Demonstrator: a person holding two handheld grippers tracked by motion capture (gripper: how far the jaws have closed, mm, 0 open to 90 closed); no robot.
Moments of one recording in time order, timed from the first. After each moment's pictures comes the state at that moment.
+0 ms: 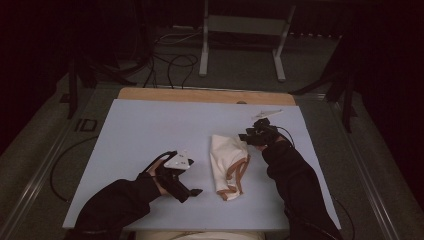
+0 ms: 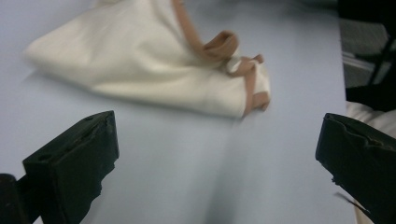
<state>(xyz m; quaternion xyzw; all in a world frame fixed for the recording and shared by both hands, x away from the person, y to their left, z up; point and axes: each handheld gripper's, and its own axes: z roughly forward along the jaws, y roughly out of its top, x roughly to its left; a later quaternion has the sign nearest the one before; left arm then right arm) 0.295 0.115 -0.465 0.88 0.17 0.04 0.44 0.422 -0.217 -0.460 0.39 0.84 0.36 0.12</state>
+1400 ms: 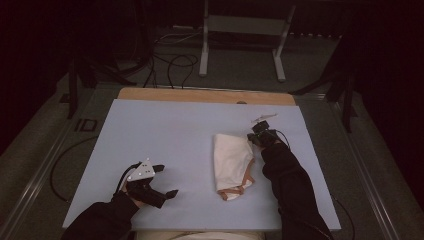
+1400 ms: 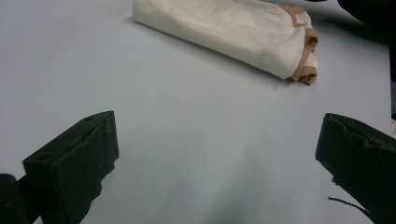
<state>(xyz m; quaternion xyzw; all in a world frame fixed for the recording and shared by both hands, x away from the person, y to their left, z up) 0.273 0.177 -0.502 0.83 0.27 0.09 0.48 0.438 -0.226 -0.497 0.44 0.83 0.29 0.17</state>
